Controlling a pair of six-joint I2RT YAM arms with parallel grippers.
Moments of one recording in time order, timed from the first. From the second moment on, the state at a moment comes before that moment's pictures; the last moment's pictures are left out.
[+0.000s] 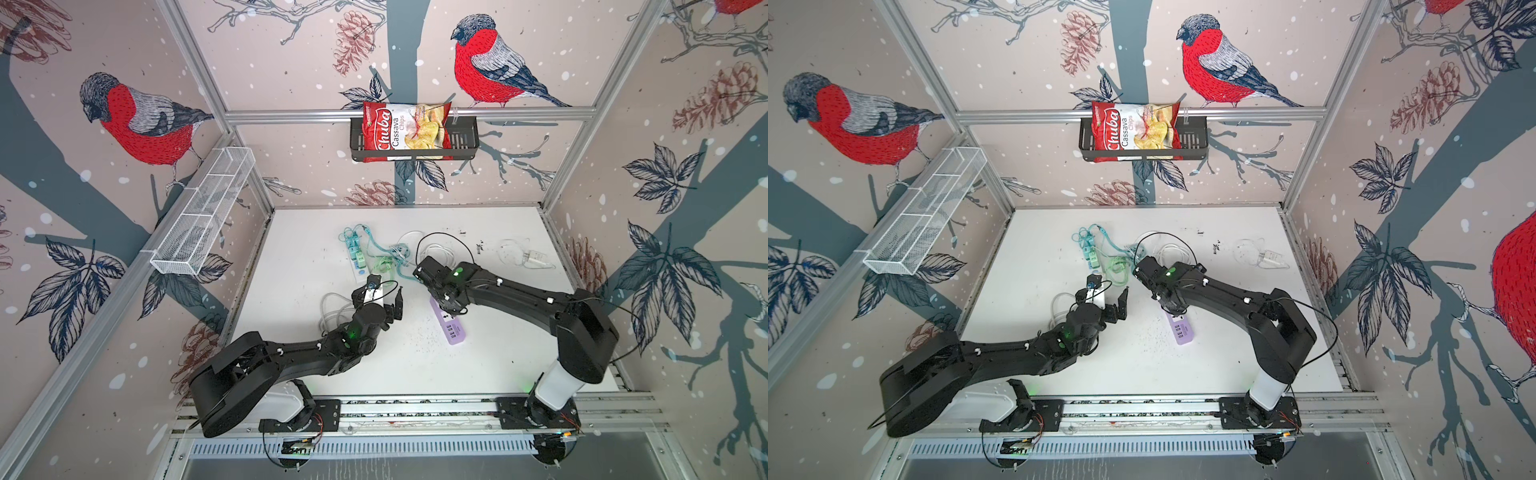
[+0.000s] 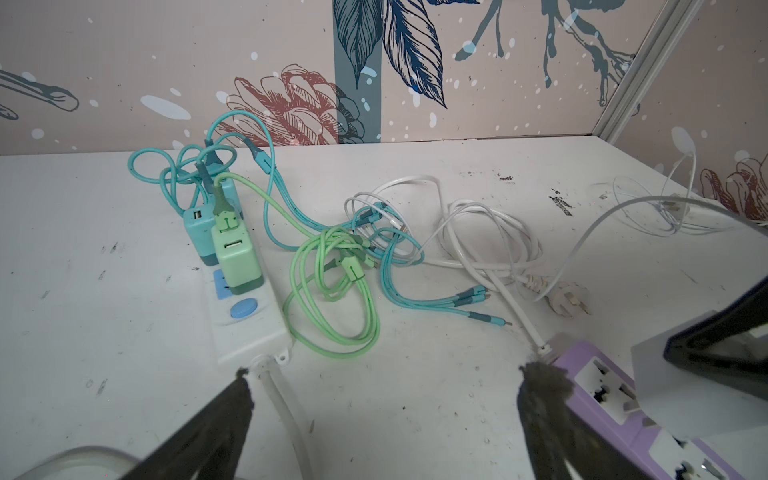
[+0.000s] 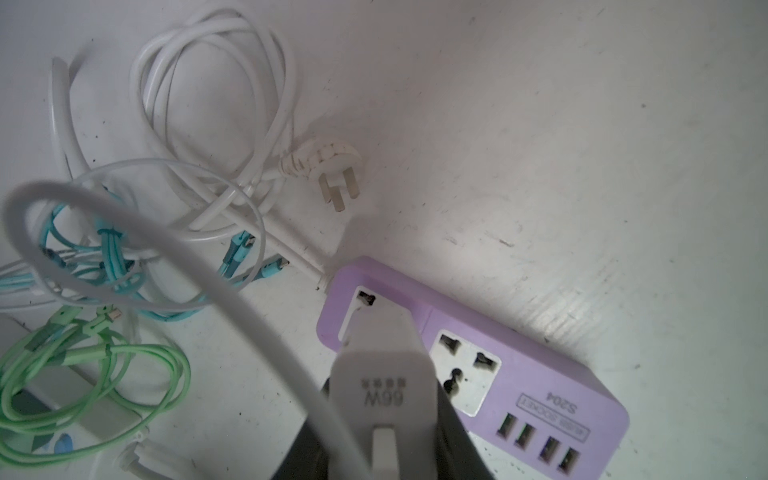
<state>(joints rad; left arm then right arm) -0.91 1.33 0.37 0.64 -0.60 -0.29 0.90 1.71 1.29 -0.94 0.40 1.68</state>
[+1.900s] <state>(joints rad) -0.85 1.29 0.32 0.69 -0.60 -0.31 0.86 1.96 1.53 -1.16 0.49 1.82</state>
